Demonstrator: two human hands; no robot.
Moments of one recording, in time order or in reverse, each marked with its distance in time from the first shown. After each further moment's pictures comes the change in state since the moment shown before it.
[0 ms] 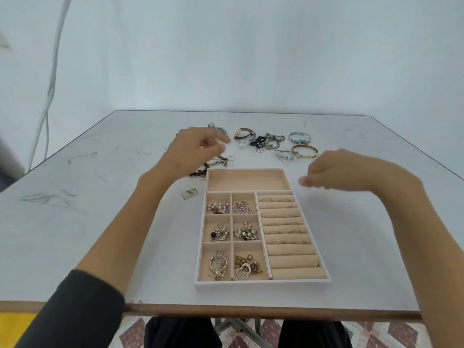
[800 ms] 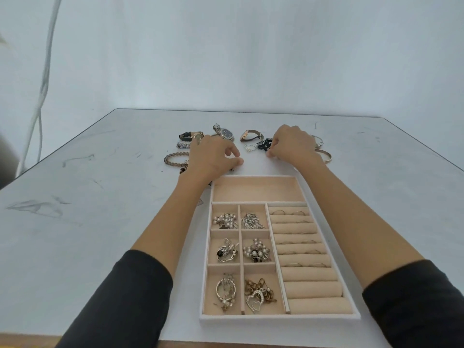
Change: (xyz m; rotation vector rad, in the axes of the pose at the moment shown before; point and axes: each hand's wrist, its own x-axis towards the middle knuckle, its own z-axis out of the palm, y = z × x) left_hand 0.049 -0.036 0.046 0.496 0.003 -0.128; right_hand 0.170 -0.037 0.024 0.142 0.421 0.126
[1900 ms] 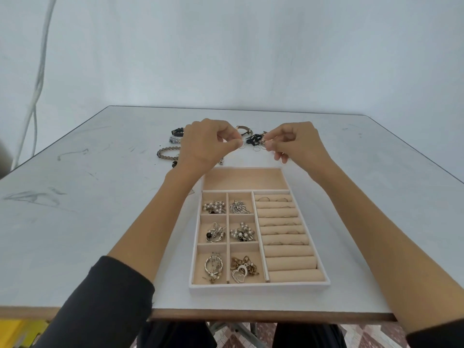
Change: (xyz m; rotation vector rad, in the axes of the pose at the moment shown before) left_hand -0.036 0.035 -0.035 -0.383 0.198 0.075; right_hand -0.075 0.030 -0.033 0.826 0.033 -0.199
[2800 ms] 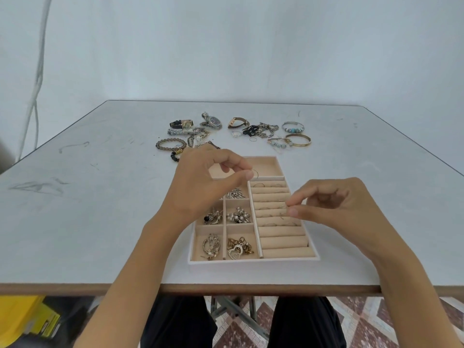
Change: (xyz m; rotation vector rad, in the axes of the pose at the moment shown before) left_hand -0.098 0.043 -0.026 -0.299 -0.037 0.111; right_hand -0.155 -0.020 -0.033 0.183 -0.159 -0.029
